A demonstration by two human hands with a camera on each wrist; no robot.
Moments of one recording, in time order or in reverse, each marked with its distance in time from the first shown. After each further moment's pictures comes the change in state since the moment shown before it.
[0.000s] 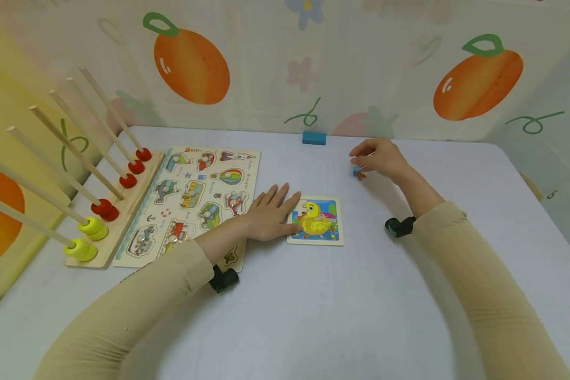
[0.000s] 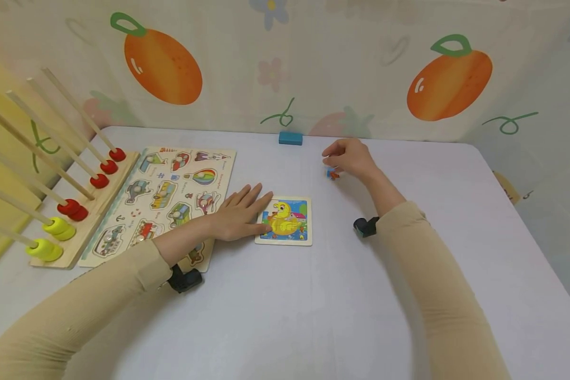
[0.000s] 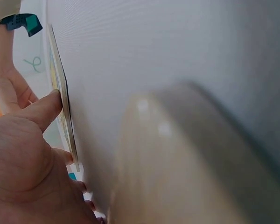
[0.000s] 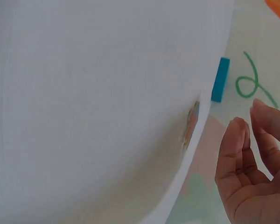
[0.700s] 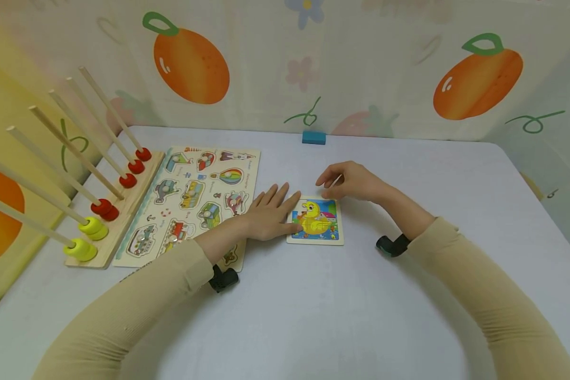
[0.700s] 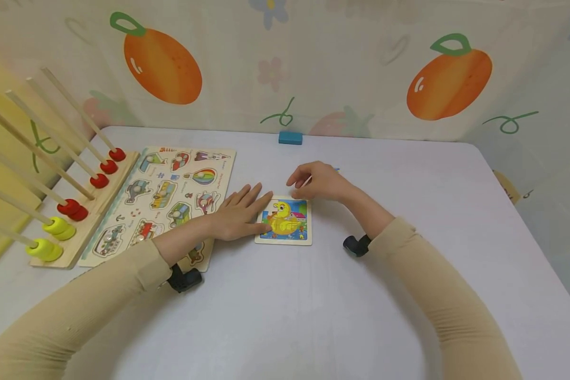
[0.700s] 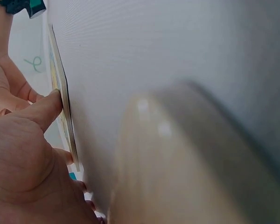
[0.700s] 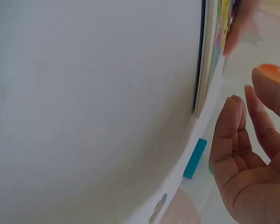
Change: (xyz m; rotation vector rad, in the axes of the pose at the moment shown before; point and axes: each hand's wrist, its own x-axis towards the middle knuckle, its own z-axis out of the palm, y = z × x) left_hand 0.010 -0.006 0.007 0.014 -0.010 -0.037; right_hand -0.027 -0.026 0.047 -0.094 -0.292 -0.187
